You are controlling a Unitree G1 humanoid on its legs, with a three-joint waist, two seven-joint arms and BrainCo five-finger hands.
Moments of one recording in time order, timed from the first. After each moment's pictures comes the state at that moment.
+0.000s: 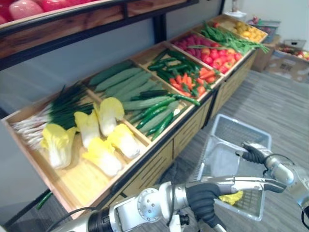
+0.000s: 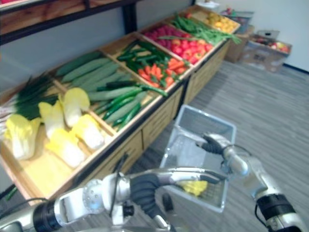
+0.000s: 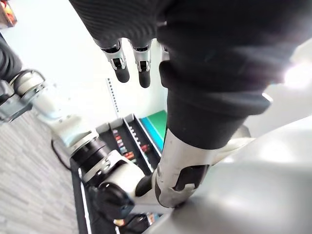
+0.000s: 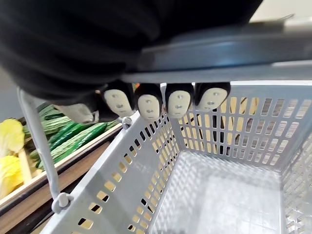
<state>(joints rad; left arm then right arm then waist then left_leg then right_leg) -0.31 0.60 -0.93 -0.57 -0.31 -0.31 -0.17 -0.05 -0.77 0.09 0.38 -0.44 -0.29 0.15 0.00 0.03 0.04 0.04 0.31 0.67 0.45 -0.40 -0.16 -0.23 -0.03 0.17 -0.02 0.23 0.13</state>
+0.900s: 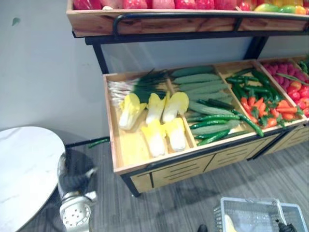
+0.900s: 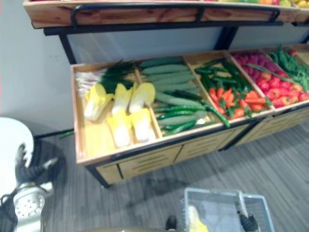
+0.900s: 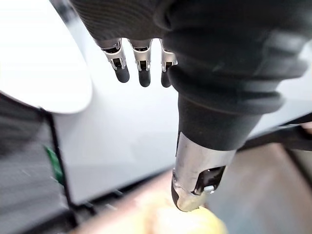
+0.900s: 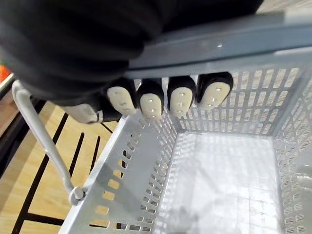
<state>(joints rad) 0.23 0.11 0.53 0.16 0.30 -0.10 0.31 0.21 -0.28 -0.57 0.92 -0.41 -0.17 -0.01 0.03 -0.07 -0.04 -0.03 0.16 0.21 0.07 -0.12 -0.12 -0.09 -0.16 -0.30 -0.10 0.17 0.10</state>
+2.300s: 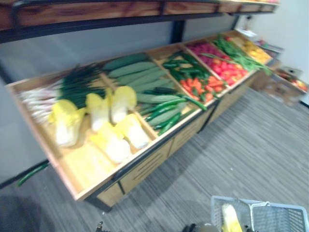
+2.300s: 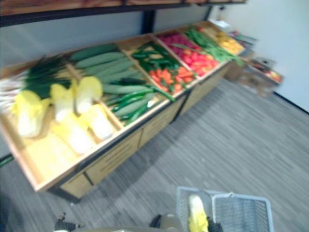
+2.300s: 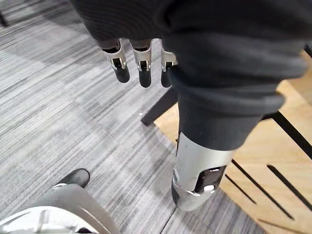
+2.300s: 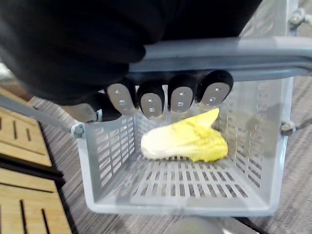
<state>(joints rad) 0.16 0.12 0.38 0.99 0.36 -0.07 0.23 0.19 -0.07 -0.42 1.00 -0.28 -0.16 -0.07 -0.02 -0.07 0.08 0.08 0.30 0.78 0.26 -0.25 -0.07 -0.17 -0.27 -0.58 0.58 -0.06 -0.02</state>
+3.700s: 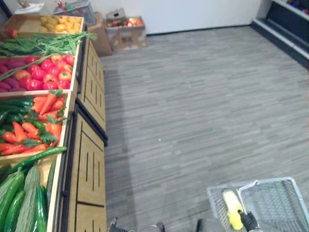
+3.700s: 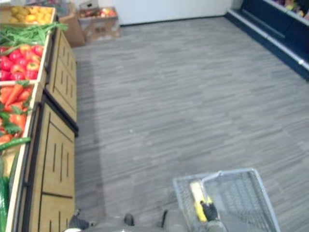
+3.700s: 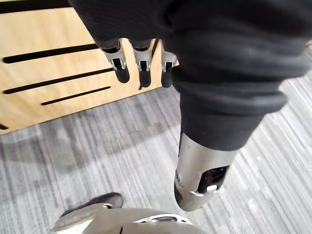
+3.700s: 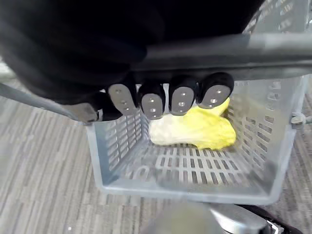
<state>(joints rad) 0.16 0.10 0.18 1.02 0.34 -0.10 0.27 0.18 -0.14 -0.19 0.91 -0.31 -0.18 -0.13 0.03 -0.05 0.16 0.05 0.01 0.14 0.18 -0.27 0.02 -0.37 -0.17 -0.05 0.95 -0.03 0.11</state>
